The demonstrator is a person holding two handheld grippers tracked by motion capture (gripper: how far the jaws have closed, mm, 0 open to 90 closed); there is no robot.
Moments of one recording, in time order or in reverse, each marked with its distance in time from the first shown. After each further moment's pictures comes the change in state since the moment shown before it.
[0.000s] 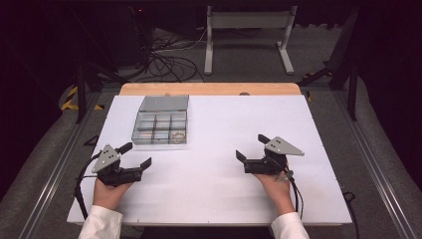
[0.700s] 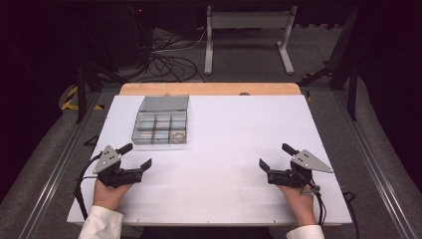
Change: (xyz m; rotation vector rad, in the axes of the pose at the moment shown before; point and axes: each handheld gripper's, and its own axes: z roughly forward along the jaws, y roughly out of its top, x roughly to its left) left arm 0.000 -0.003 0.000 0.010 0.004 0.010; right arm -0.026 -0.024 -0.058 -0.044 -0.084 -0.001
